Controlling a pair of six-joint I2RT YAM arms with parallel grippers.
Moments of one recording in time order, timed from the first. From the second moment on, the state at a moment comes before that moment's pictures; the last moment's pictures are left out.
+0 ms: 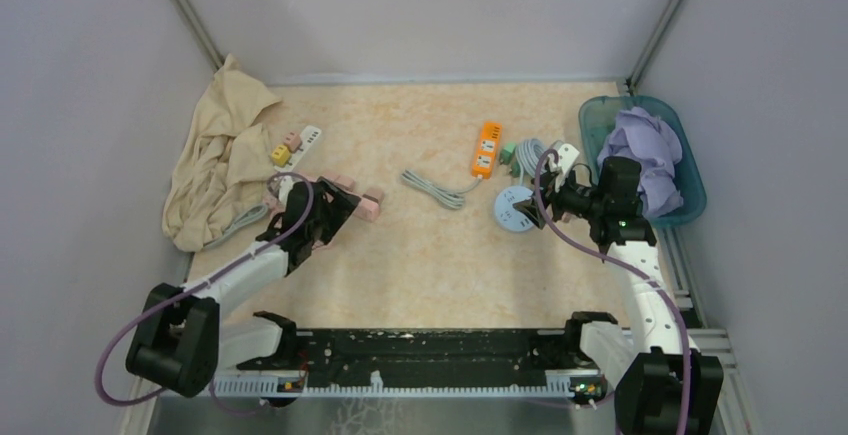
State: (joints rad) left arm -0.36 1.15 0.45 0.06 -0.20 -1.10; right arm -0.06 0.93 0.67 -0.25 -0.89 -0.48
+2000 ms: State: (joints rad) left arm -0.31 1.61 0.96 -0.42 -0.21 -1.11; right arm -0.06 0.93 0.67 -0.25 -0.89 -0.49
